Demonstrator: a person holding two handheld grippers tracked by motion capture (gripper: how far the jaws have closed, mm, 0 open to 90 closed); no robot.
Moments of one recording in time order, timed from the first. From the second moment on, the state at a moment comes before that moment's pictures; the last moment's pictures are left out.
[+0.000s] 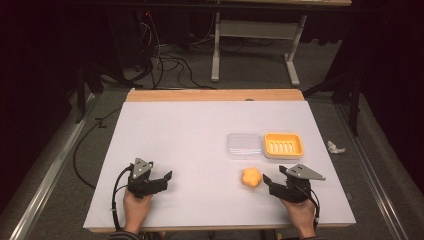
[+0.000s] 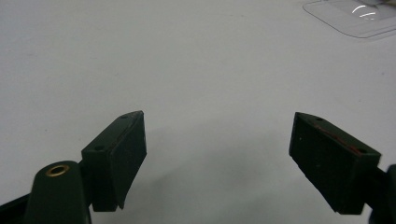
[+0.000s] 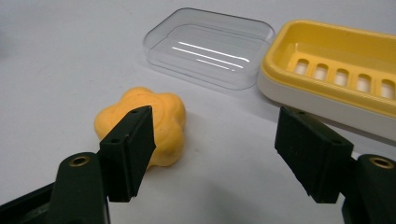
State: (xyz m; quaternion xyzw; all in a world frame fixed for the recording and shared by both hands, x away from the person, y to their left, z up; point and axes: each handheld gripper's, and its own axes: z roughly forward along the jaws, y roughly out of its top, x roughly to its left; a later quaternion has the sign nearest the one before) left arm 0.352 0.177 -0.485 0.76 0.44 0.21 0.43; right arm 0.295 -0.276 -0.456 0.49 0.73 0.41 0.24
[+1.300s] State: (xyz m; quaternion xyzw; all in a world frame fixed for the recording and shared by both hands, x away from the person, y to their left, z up) left arm 0.352 0.177 -0.485 0.76 0.44 0.21 0.44; right arm 0.320 -0.222 -0.461 0.44 0.81 0.33 0.19
